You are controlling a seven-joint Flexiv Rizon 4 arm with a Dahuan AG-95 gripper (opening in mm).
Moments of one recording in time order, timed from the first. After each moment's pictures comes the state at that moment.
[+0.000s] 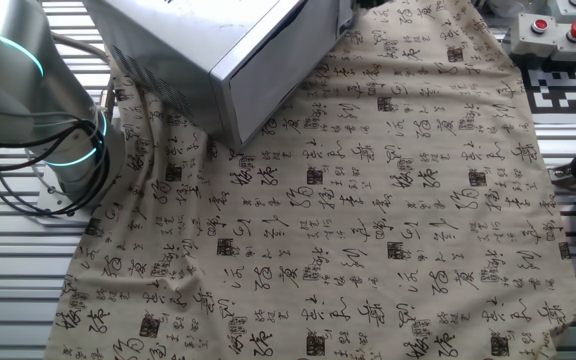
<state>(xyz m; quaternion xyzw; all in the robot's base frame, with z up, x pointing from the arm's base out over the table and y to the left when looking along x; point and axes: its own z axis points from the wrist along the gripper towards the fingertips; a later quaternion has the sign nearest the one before) 0.470 0.191 0.232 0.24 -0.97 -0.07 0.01</state>
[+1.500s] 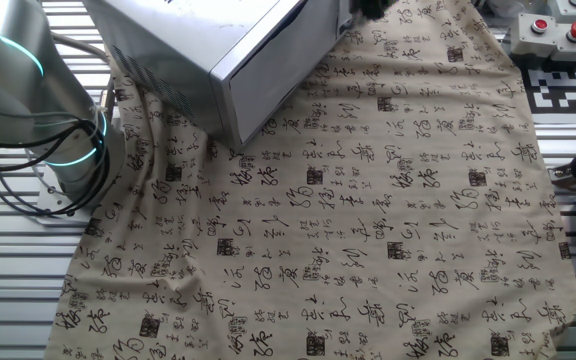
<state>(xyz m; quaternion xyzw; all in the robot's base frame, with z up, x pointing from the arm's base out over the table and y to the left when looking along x) 0.486 0.151 0.220 0.28 -0.96 -0.03 0.01</state>
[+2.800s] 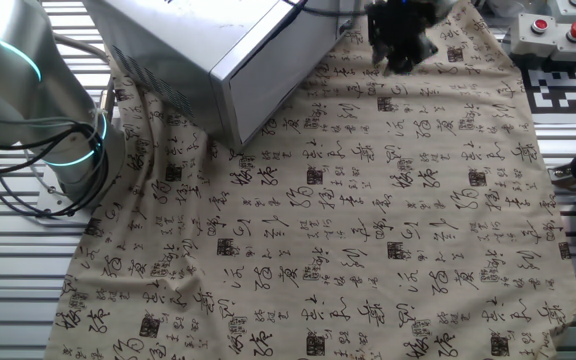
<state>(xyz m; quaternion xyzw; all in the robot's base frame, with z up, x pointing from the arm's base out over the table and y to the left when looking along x) 0.508 0.090 0.210 0.28 -0.96 -0.03 0.01</state>
